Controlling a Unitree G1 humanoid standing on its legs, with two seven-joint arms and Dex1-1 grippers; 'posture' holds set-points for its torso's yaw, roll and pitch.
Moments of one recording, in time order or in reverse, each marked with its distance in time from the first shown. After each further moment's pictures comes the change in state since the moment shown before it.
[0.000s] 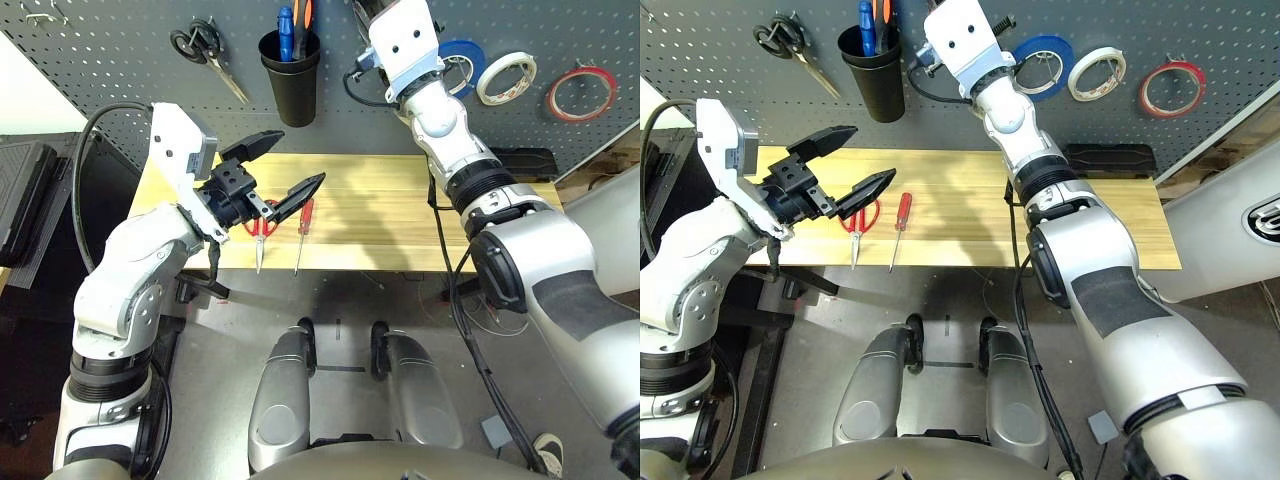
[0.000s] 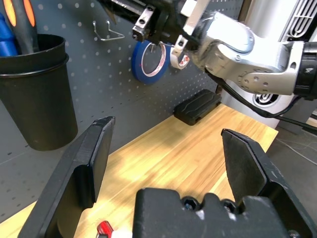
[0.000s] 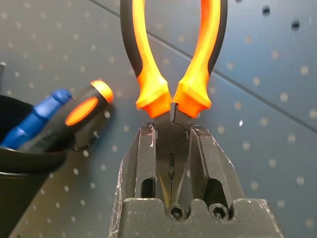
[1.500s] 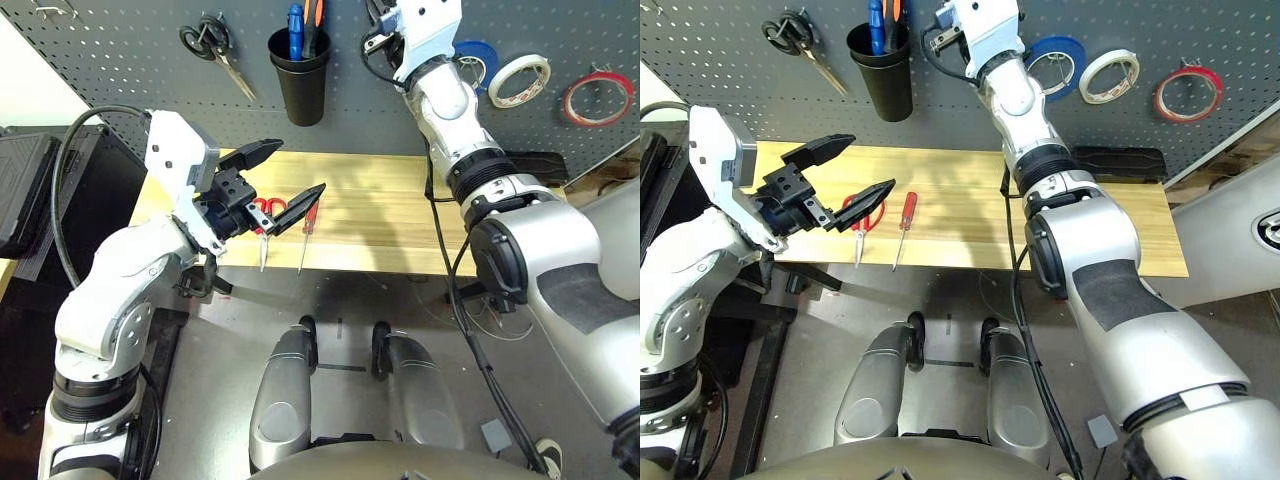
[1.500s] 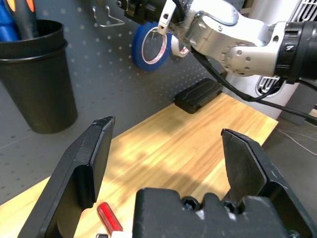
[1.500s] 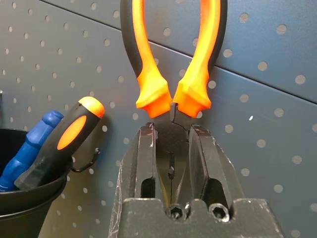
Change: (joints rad) left arm 0.050 0.041 0.018 -0.159 -0.072 0.136 0.065; right arm -0.030 0.002 -0.096 -0.002 0.129 0.037 0.133
